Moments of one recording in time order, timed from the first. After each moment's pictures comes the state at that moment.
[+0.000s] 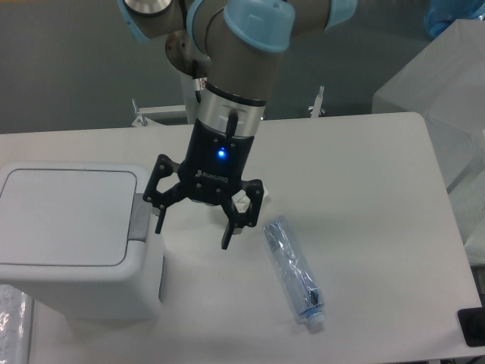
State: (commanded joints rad) arm 2.38 -1.80 -1.48 -0.95 1.06 0.32
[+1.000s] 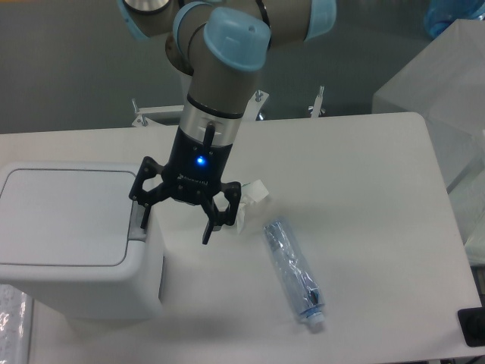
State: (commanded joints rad) arm 2.35 -1.78 -1.57 -0.94 1.09 0.33
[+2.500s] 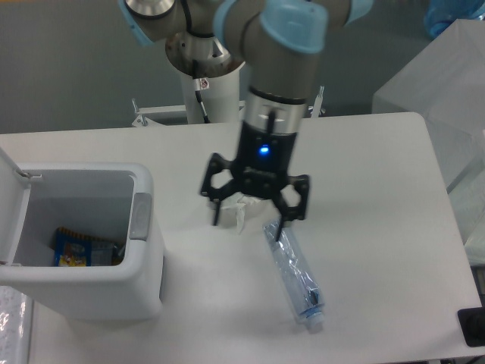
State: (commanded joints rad) arm 2.60 -1.78 -1.60 -0.92 1.11 0.73
